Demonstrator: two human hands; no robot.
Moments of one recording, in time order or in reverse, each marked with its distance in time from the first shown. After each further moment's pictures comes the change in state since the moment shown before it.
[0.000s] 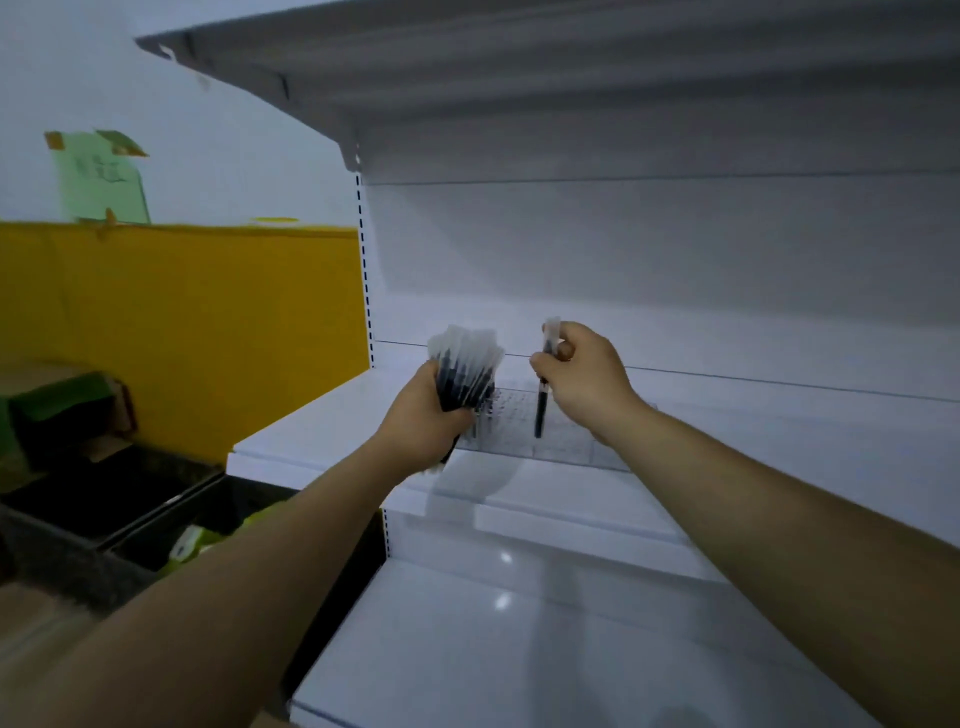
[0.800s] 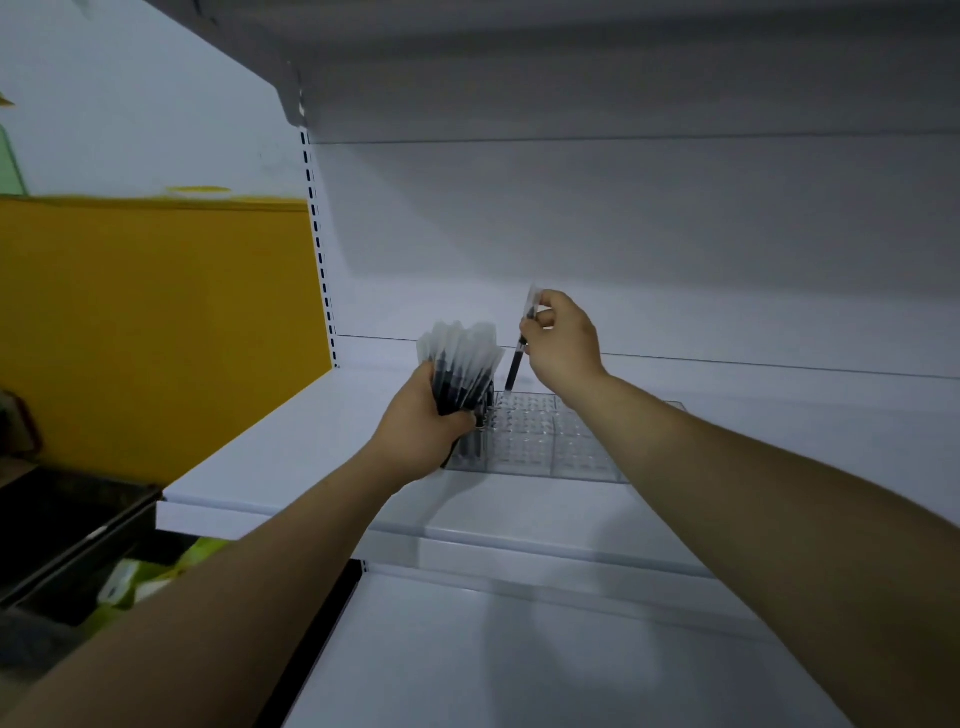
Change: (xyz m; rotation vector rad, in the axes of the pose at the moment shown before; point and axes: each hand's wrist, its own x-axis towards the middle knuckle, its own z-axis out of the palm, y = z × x) left_hand 0.067 -0.055 0.008 -0.085 -0.109 -0.017; right_hand 0.104 0.041 0.062 0.038 0.200 0.043
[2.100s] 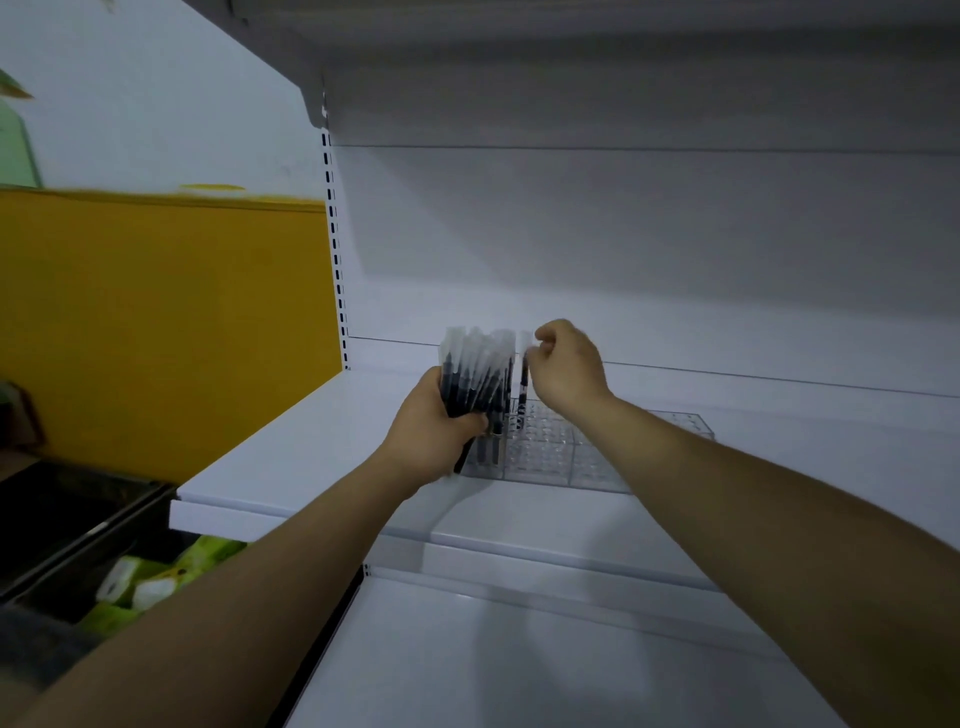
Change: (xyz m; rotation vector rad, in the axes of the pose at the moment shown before) left_hand 0.003 -0.013 -0.007 -0.131 0.006 -0.004; right_hand -0.003 0.011 0.014 -0.358 -0.072 -0.031
